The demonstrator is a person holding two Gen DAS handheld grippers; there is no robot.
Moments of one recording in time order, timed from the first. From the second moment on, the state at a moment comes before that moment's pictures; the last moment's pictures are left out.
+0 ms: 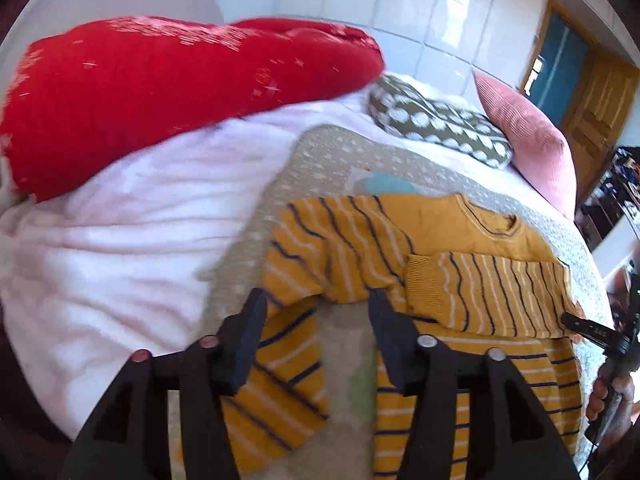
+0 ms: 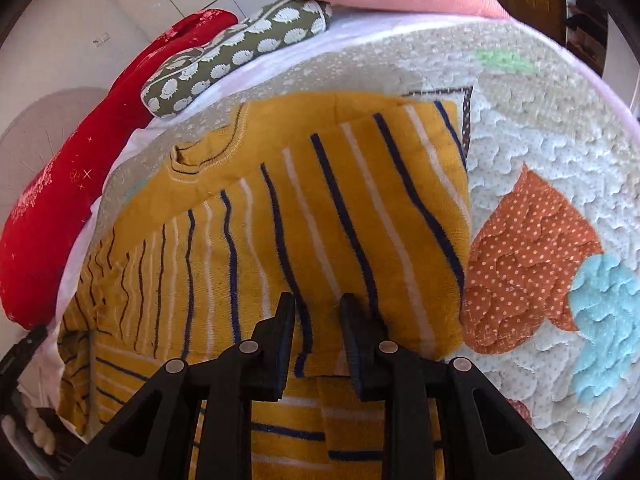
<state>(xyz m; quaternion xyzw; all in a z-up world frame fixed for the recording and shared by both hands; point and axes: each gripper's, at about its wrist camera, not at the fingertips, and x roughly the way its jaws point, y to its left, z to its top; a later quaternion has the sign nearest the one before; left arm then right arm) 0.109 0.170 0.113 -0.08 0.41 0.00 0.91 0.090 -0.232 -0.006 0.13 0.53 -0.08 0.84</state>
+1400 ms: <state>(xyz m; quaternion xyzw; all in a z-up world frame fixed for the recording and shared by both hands) -0.082 0.236 0.096 -0.17 0.39 -0.03 0.91 0.155 -0.139 0.123 0.01 0.48 -0.06 0.88</state>
